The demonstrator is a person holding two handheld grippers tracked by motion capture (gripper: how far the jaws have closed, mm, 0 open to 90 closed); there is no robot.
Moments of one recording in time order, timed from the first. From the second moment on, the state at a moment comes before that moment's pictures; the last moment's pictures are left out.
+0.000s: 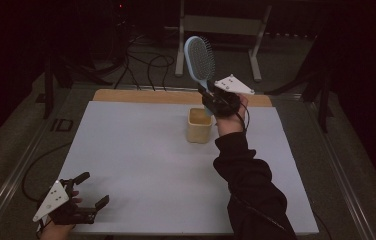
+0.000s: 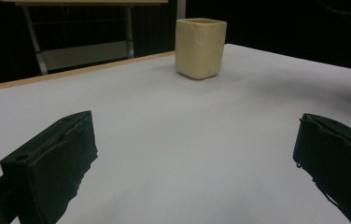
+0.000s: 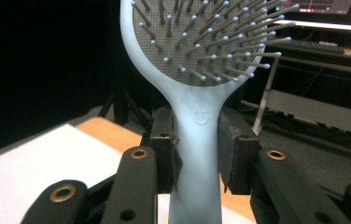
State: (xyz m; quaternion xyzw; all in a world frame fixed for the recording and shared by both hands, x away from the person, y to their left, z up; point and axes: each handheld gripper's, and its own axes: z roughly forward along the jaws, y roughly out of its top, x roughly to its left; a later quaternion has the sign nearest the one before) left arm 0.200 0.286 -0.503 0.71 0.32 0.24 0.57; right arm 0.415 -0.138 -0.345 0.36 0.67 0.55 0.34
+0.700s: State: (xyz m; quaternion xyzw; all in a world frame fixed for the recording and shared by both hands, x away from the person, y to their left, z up) left arm 0.199 0.286 -0.503 0.71 0.32 0.23 0.58; right arm 0.453 -0.134 -0.383 0.37 0.66 0.57 0.33
